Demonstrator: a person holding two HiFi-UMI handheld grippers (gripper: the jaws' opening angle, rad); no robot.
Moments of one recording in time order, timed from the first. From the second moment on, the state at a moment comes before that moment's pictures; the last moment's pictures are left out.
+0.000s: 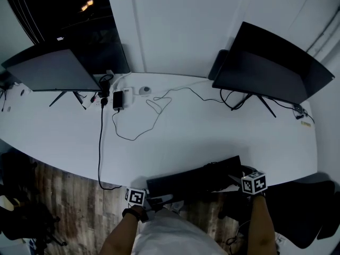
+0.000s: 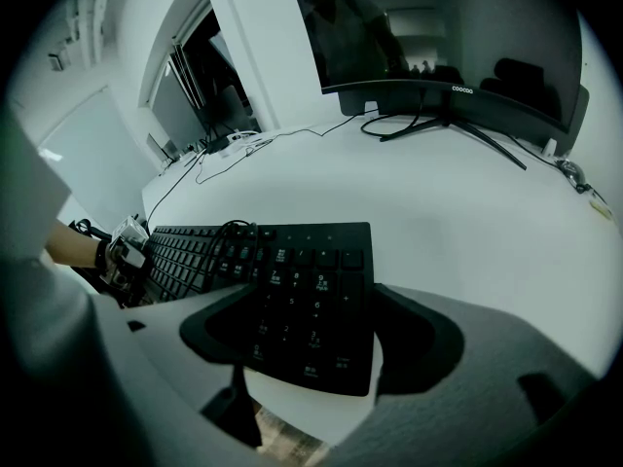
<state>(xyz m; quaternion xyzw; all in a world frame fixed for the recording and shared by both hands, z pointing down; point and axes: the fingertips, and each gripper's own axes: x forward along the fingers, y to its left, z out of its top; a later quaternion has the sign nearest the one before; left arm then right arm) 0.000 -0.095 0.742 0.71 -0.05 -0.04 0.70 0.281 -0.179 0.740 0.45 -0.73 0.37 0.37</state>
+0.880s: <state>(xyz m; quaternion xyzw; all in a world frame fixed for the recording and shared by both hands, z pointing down) -0.004 -0.103 0.679 0.73 -0.05 -0.04 0.68 0.288 -0.175 0.699 0.47 -0.75 0.36 0.30</state>
